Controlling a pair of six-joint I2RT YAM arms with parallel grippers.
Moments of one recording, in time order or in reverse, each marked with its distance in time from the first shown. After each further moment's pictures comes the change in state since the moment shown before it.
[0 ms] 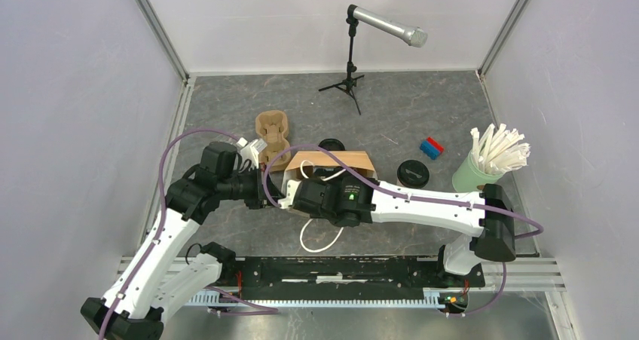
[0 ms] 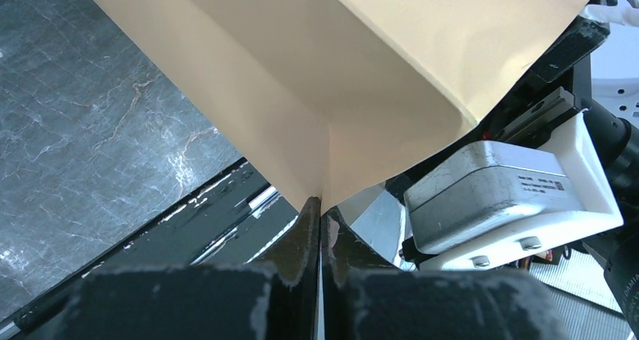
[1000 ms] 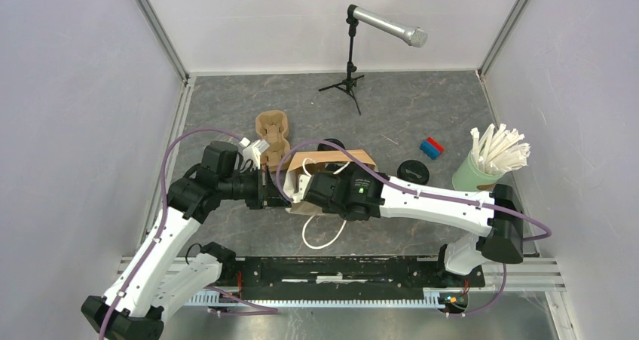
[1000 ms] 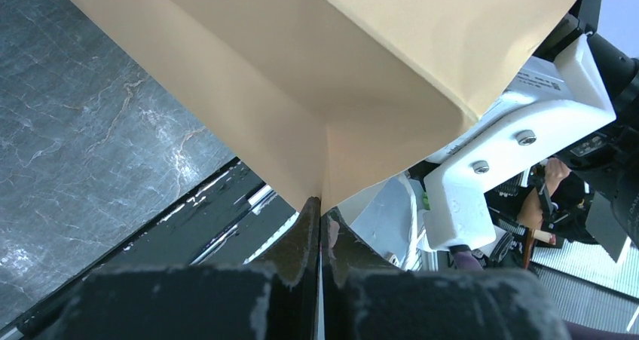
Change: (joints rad) left arm -0.001 0.010 -0.001 0.001 0.035 0.027; right arm -0.065 -0.054 -0.059 -0.037 0.006 -0.039
